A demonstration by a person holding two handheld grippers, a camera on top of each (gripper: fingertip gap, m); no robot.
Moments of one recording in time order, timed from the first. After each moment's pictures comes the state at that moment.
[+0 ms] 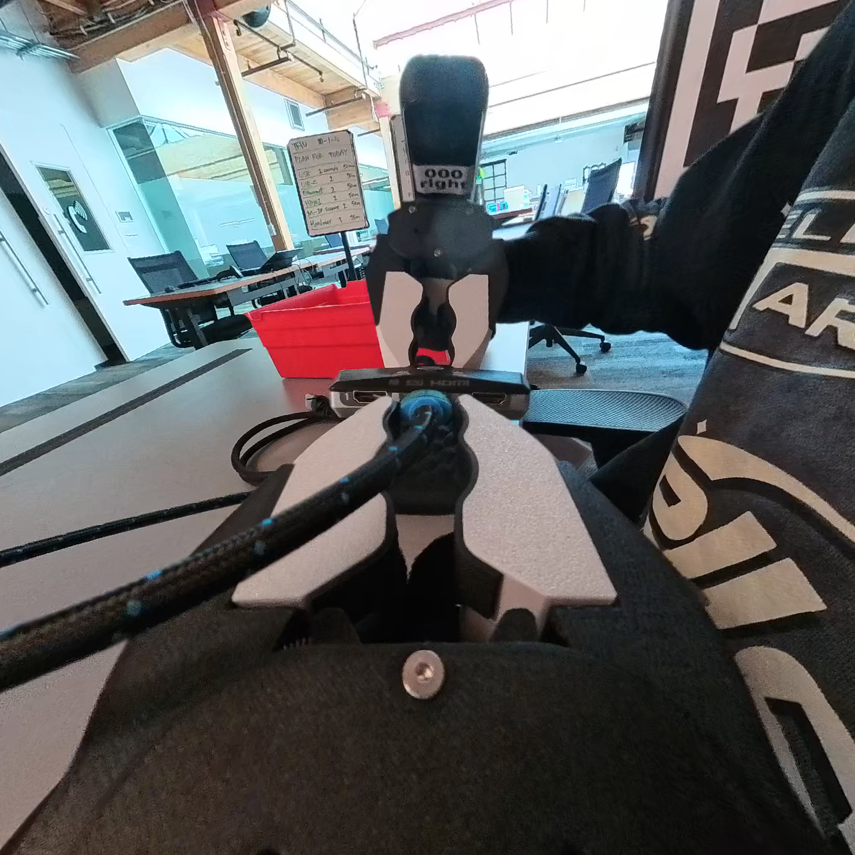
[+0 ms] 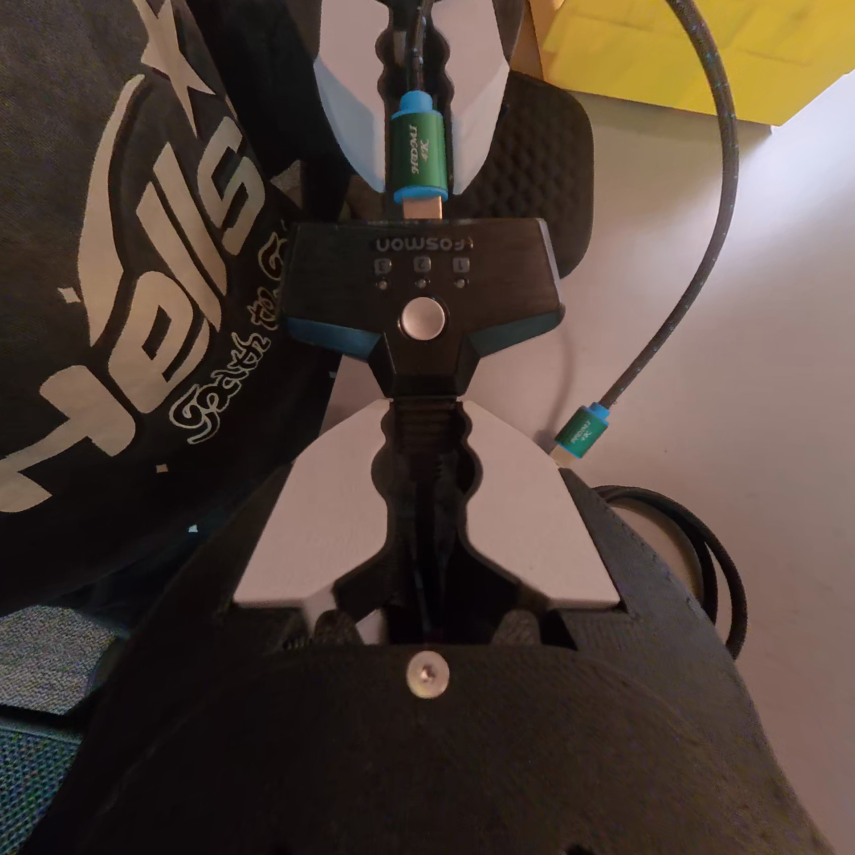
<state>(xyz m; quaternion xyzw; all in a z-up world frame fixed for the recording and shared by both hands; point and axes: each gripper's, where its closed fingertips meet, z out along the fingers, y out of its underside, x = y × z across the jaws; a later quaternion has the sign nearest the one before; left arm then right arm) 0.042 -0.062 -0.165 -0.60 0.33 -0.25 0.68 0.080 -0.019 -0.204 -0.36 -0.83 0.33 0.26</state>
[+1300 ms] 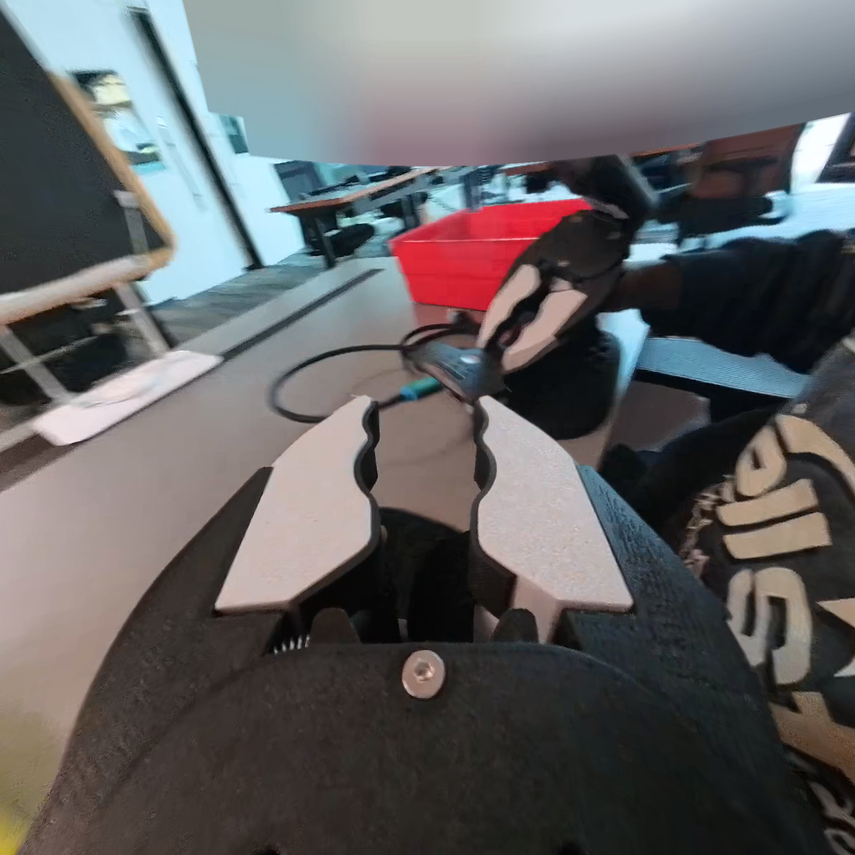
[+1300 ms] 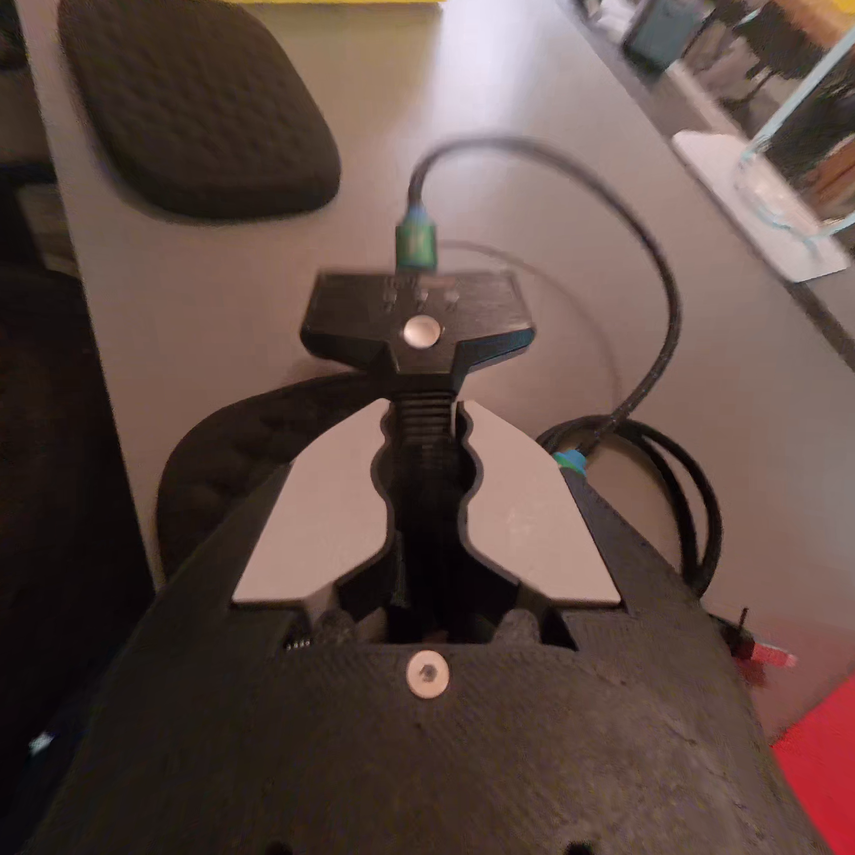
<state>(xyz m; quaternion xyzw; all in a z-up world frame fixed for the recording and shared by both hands) -0.060 -0.080 -0.136 -0.70 0.25 -0.10 0.66 0.067 0.050 -0.230 -0.56 -0.67 0.25 0.42</state>
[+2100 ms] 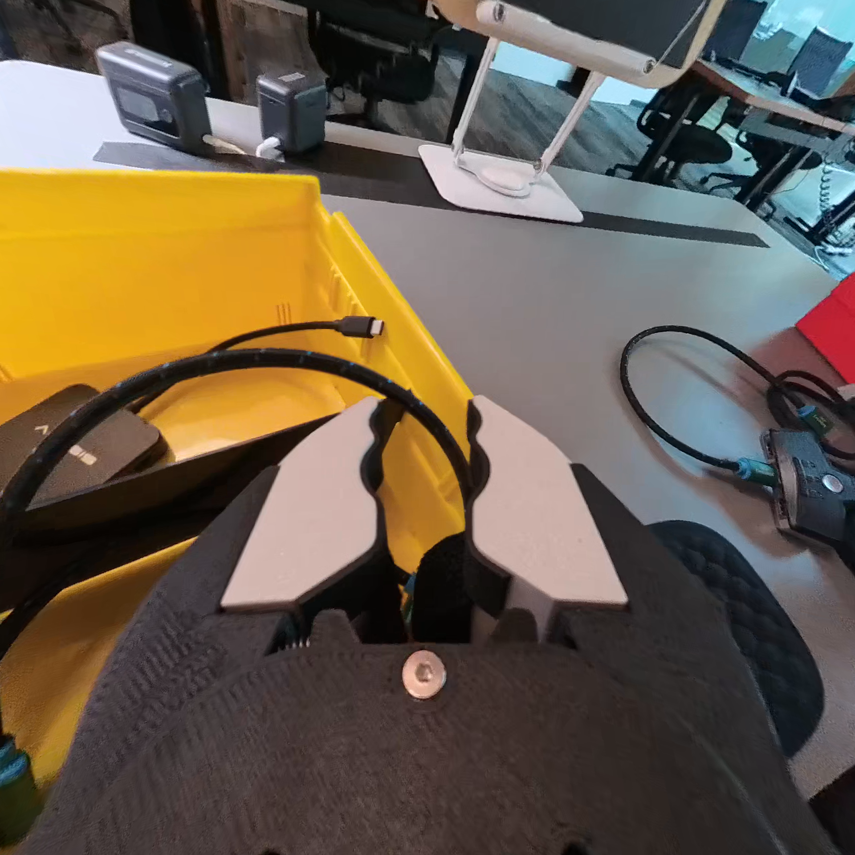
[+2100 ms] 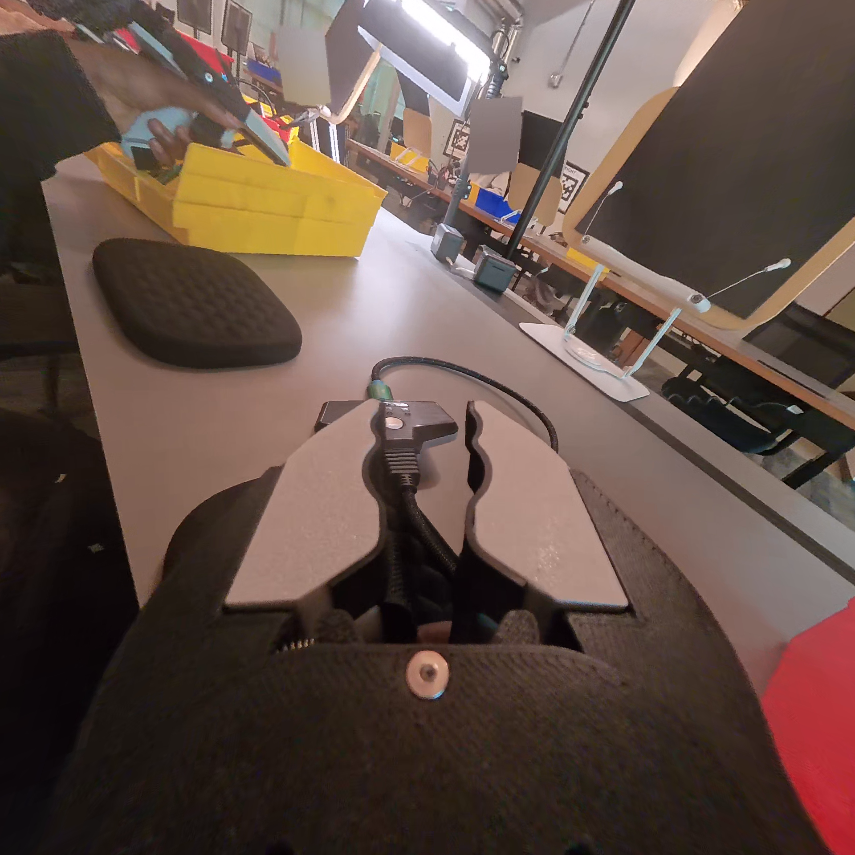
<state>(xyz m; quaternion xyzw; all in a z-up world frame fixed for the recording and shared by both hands) -0.322 -0.037 -0.170 -0.82 -0.14 -0.05 0.55 0.086 0.043 -0.170 -0.48 -0.55 0.31 0.60</state>
